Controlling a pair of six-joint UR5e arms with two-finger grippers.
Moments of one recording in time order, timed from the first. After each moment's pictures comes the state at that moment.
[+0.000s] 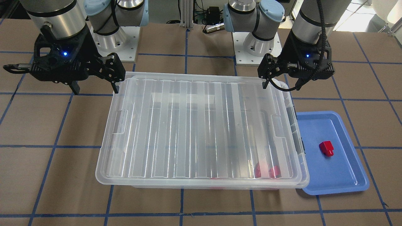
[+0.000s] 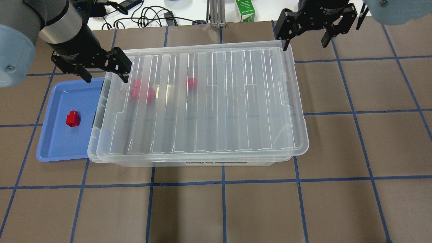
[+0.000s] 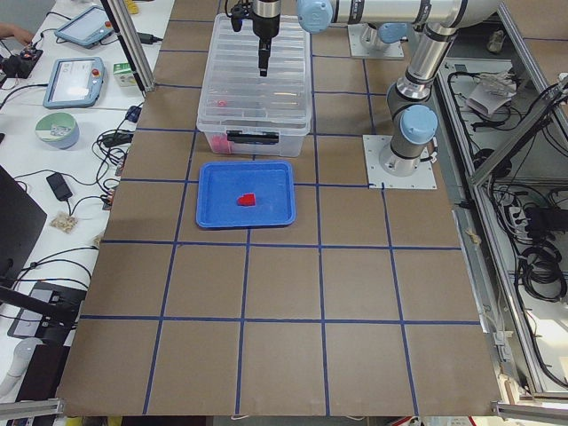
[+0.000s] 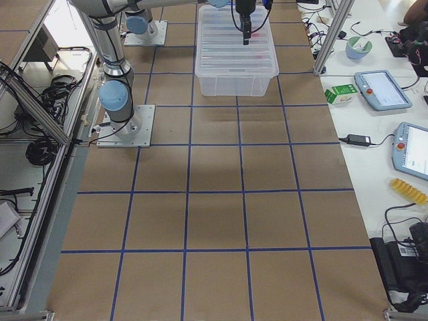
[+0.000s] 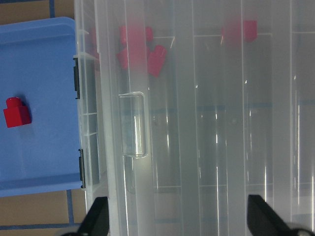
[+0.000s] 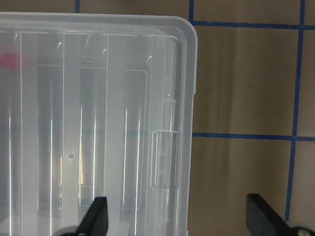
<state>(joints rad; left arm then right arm) -1.53 -1.56 -1.59 -1.50 1.58 0.08 1.64 -1.46 1.38 -1.58 -1.56 0.02</state>
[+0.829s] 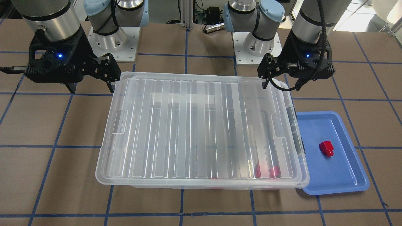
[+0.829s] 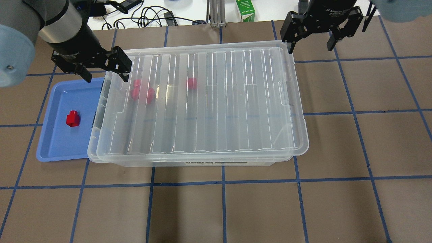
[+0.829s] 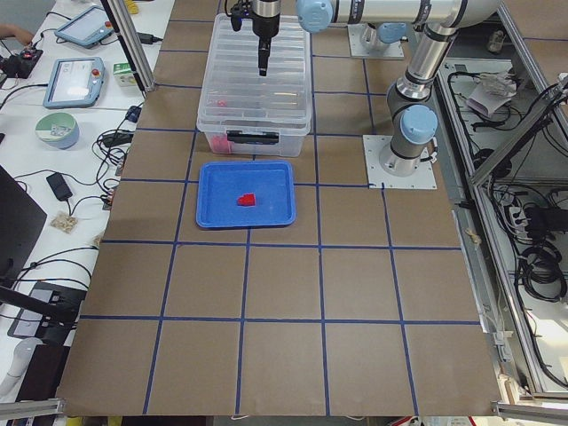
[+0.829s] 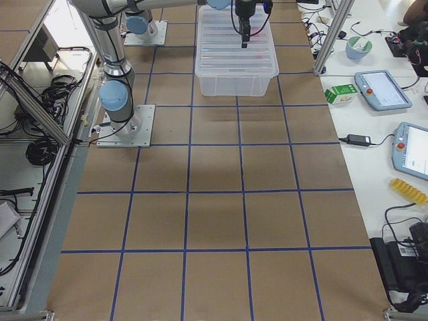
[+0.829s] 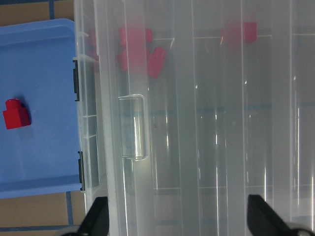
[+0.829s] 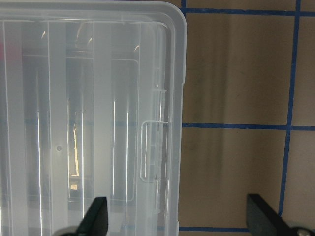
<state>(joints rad) -1.53 -1.56 -1.59 -1.50 1.58 0.08 1.61 -1.46 1.38 -1.54 -1.56 0.01</state>
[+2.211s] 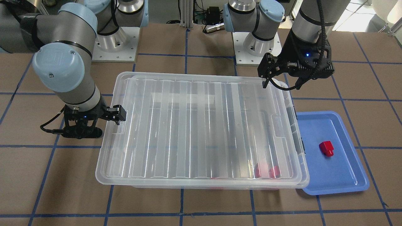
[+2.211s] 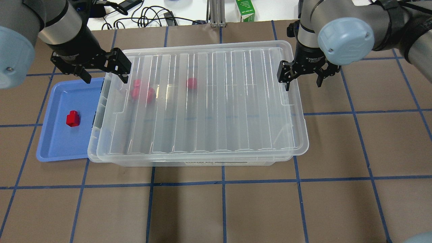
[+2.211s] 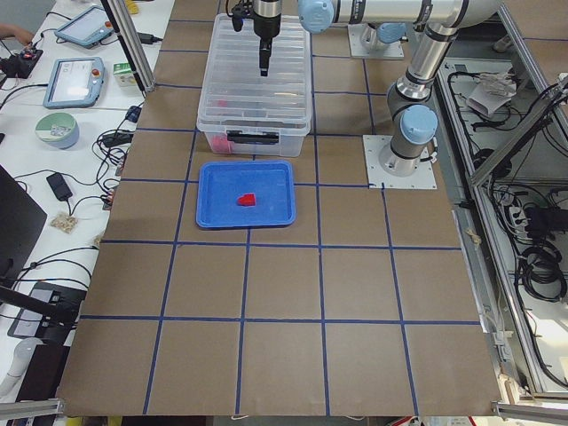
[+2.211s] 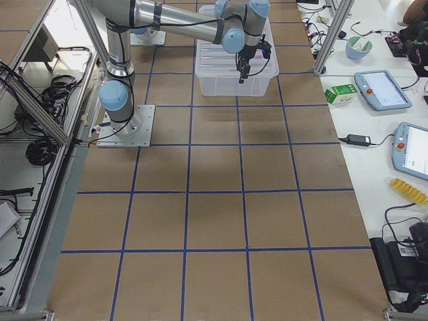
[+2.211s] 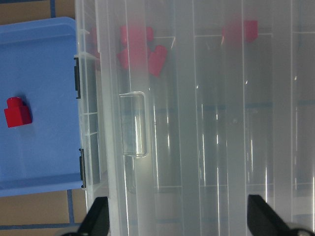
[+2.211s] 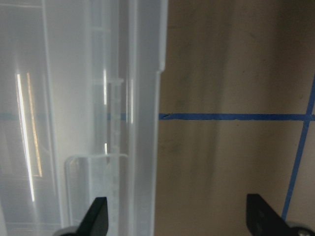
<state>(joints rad) -1.53 -1.55 -1.60 -1.50 1.58 0.08 1.60 -1.30 1.58 -1.71 -1.67 0.00</state>
